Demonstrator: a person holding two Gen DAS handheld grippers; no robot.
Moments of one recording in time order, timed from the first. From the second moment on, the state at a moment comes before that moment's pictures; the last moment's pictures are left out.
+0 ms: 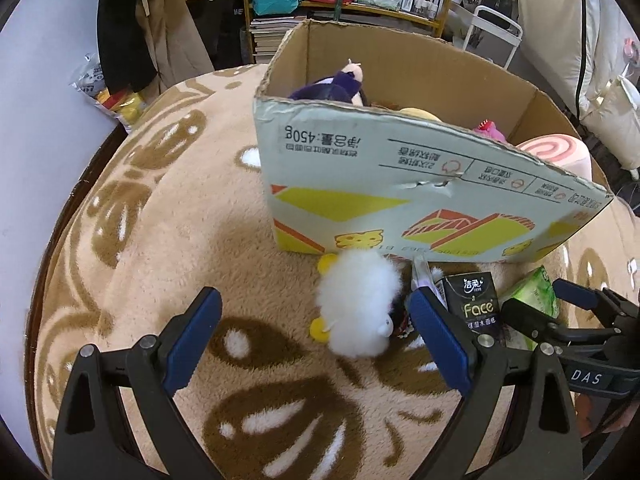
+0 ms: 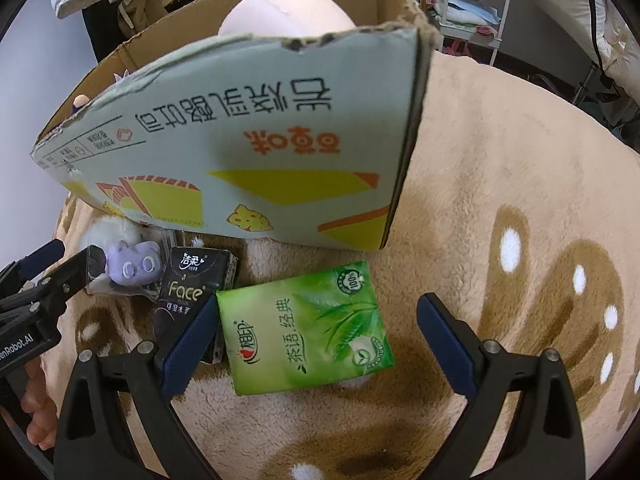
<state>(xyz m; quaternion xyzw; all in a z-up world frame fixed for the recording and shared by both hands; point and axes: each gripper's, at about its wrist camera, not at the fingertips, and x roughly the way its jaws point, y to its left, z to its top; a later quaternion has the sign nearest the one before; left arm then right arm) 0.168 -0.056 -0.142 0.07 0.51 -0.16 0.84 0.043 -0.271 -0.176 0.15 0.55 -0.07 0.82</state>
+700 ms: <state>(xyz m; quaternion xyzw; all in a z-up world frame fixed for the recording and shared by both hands) 0.166 -0.070 -0.157 0.07 0.52 -0.22 0.82 0.052 -0.282 -0.192 0.16 0.57 -0.07 0.81</state>
